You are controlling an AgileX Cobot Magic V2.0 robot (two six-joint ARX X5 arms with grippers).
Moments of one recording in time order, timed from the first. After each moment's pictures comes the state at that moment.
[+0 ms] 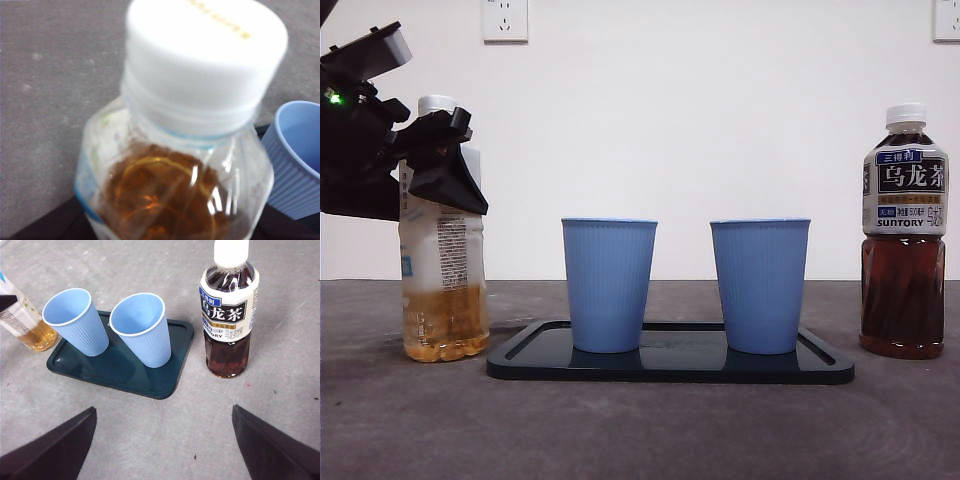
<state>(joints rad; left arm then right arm) -0.33 1.27 0.57 0.29 0.09 -0.09 0.18 0.46 0.80 -0.90 -0.26 0.15</state>
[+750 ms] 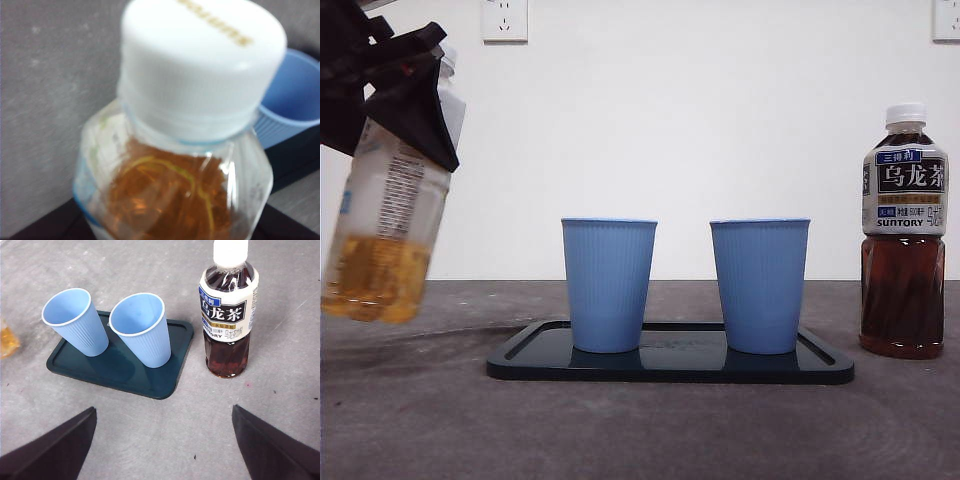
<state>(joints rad) -0.39 1.13 0.86 -0.41 0.02 0.07 0.18 0.46 0.80 -0.90 -0.26 0.15</state>
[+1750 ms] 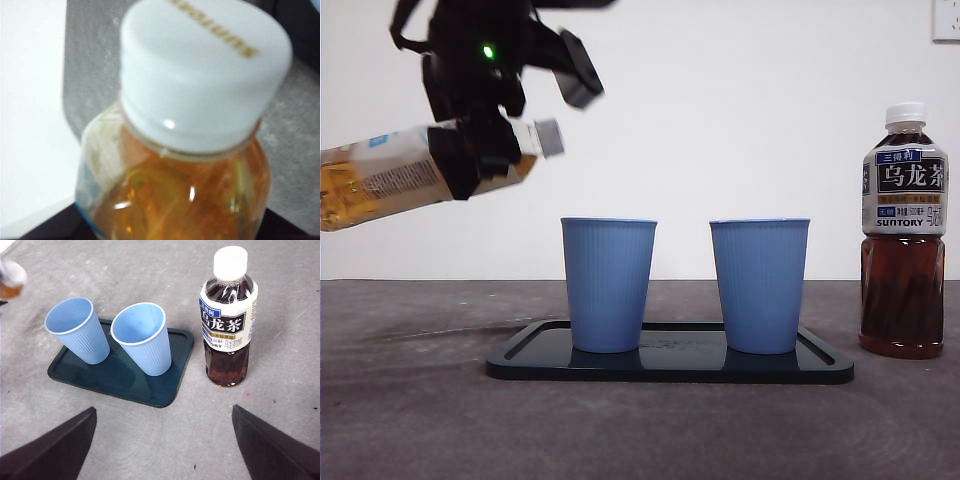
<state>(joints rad) -0.75 1.68 1.36 -0.86 -0.87 0.47 0.18 0.46 0.80 -0.87 -0.26 0.15</state>
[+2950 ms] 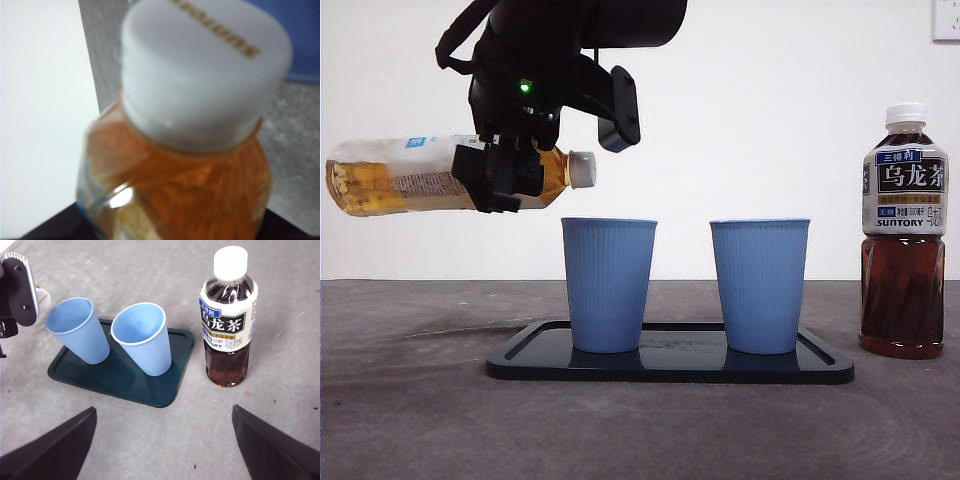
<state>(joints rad) -0.83 1.76 1.36 -0.82 -1.01 0.57 0.18 0.46 0.80 -0.87 -0.26 0.15</state>
